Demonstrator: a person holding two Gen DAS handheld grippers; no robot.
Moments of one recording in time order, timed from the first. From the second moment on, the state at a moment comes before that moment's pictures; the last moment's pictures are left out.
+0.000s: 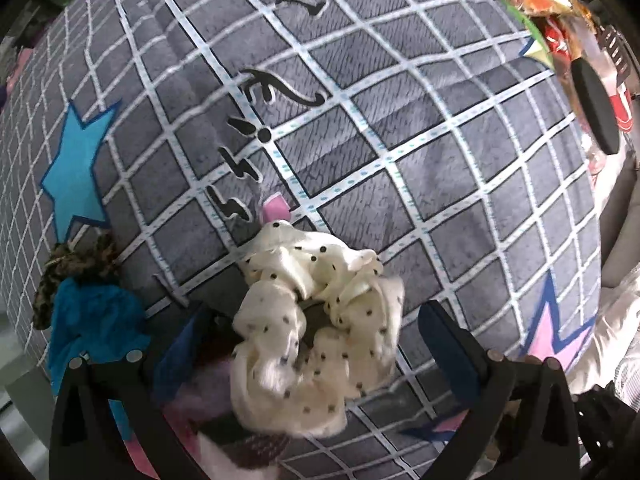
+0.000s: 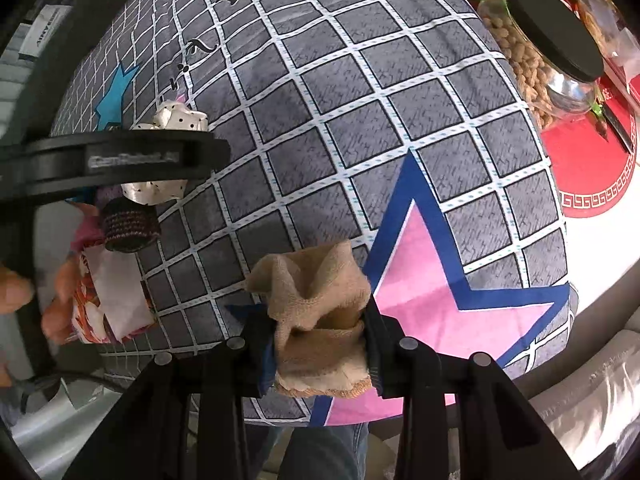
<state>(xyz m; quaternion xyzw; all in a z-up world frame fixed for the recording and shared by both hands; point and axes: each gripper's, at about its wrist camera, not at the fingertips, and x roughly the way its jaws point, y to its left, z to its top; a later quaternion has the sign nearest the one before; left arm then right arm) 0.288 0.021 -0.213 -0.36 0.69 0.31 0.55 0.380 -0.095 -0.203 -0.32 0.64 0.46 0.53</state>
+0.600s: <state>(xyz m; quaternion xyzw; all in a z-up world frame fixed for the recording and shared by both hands) 0.301 0.052 -0.176 -0.40 0.65 0.30 0.57 0.419 -0.074 -0.159 -0.28 0.63 0.46 0.55</state>
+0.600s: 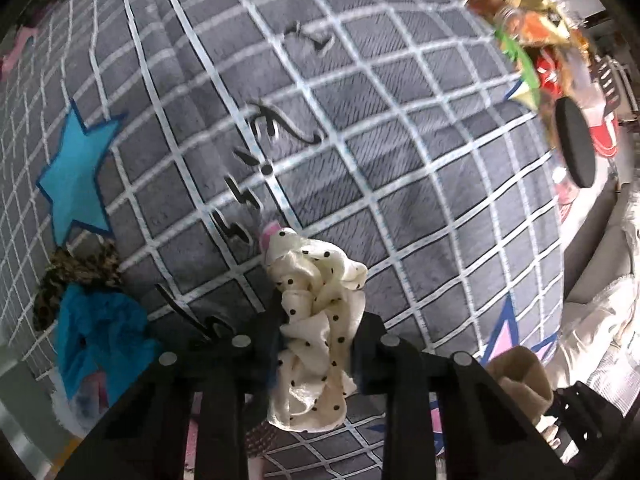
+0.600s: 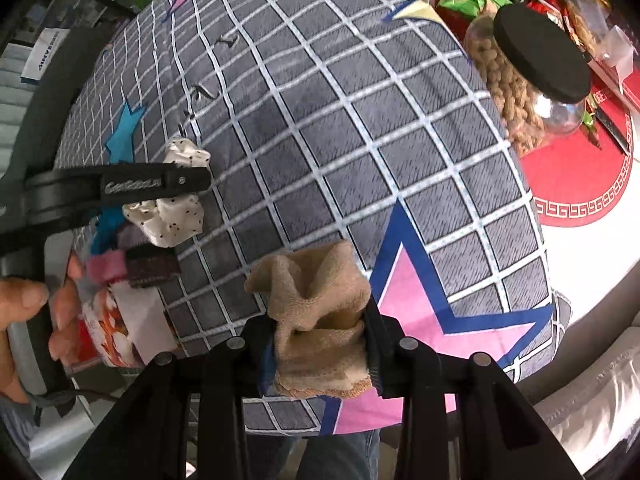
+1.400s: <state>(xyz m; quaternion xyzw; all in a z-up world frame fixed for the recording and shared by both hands) 0.130 0.100 -0.058 -0.43 0.55 0.45 0.56 0.291 0.039 -0.092 -0.35 0.54 0.57 0.52</state>
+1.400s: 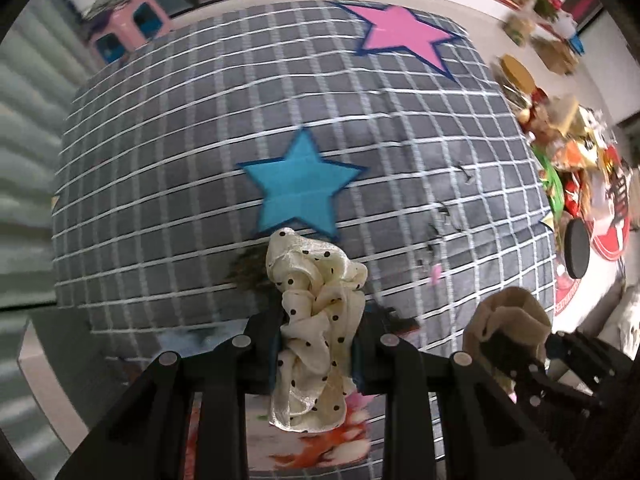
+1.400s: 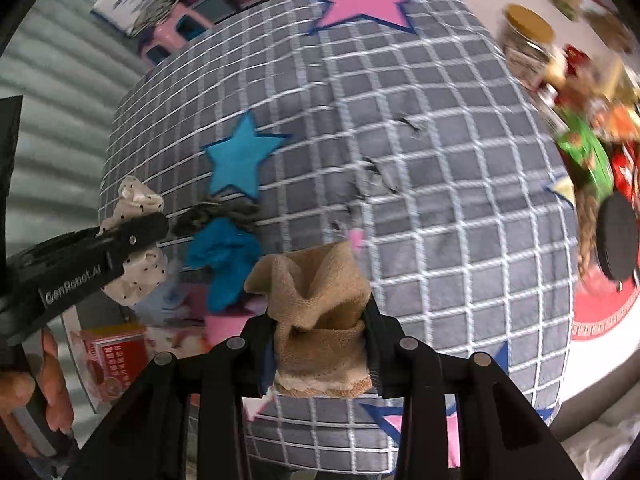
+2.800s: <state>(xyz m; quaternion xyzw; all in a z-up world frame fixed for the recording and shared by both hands) -0.109 -0.038 0.033 -0.49 0.43 0.54 0.54 0.062 -0.016 -0.032 -0.42 0.44 0.66 0.45</state>
